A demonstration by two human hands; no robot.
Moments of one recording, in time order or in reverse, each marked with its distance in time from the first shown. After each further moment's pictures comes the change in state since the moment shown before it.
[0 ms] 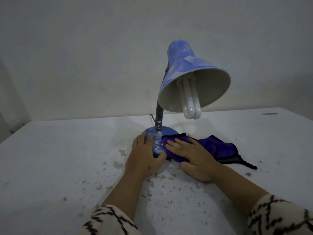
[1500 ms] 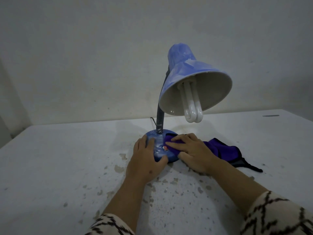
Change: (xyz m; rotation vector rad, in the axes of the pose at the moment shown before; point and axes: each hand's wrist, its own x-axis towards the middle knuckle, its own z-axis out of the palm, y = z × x) left_hand 0.000 0.002 -0.001 -0.013 -0.008 -0.010; right_hand 0.026 0.018 0.002 -0.011 0.106 0.128
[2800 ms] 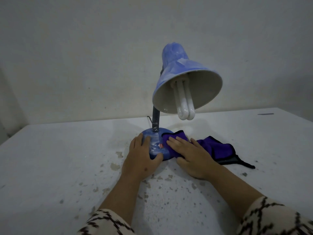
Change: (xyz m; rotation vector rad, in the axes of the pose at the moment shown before) left_hand -0.001 -0.001 0.002 0.011 0.025 0.015; right_hand -0.023 -0.006 0.001 -0.076 -0.041 -0.032
